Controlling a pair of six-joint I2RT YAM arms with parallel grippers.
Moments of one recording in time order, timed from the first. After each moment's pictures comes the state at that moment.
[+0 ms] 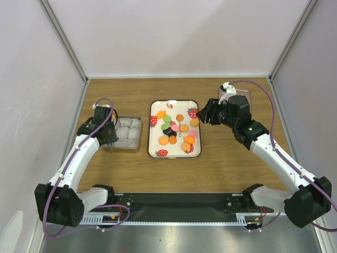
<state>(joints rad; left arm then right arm) -0.14 1.13 0.92 -0.81 -0.26 -0.31 0.45 1.15 0.98 -0.20 -0.17 0.45</state>
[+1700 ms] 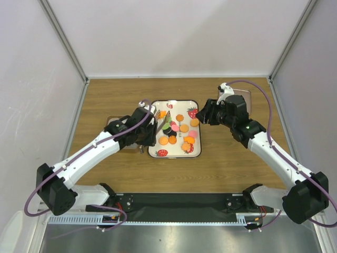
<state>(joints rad) -0.71 1.24 1.10 -0.81 -0.14 -0.45 0.46 1.19 0.98 -0.20 -0.17 0.45</state>
